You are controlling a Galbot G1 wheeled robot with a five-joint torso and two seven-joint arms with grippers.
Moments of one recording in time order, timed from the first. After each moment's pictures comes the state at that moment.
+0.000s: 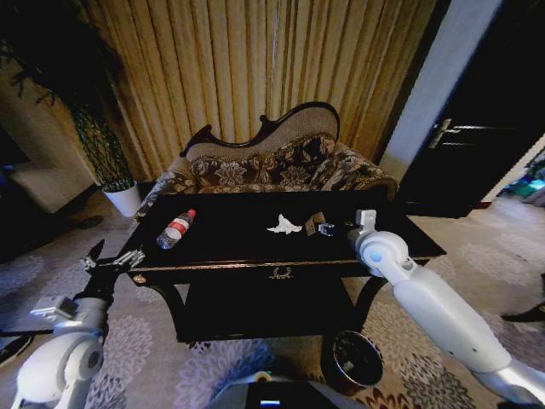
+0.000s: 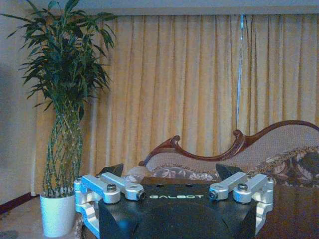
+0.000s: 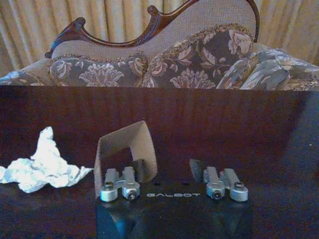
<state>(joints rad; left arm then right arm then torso) 1.66 -1.23 -1.02 -2.31 -0.58 0.19 -0.02 -0.81 0.77 0.19 1.98 1.16 -0.72 0.58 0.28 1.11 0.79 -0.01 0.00</state>
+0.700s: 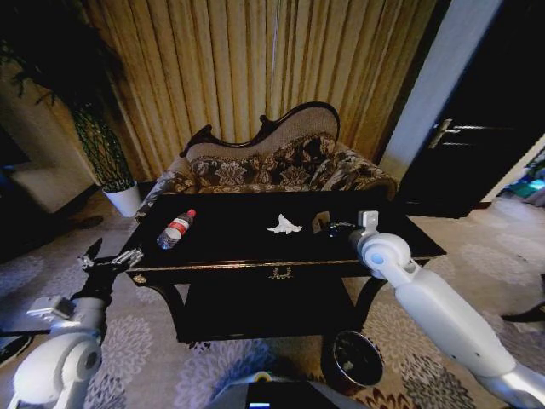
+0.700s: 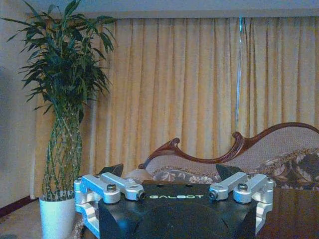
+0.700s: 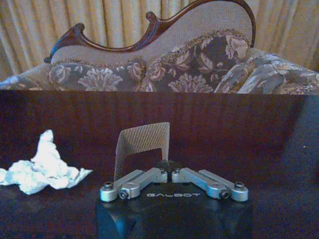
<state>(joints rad) 1.66 -1.22 -1.03 -2.32 -0.58 0.19 -0.02 -0.85 0.76 0.22 2.00 1.14 -0.69 0.58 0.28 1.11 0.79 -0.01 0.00</state>
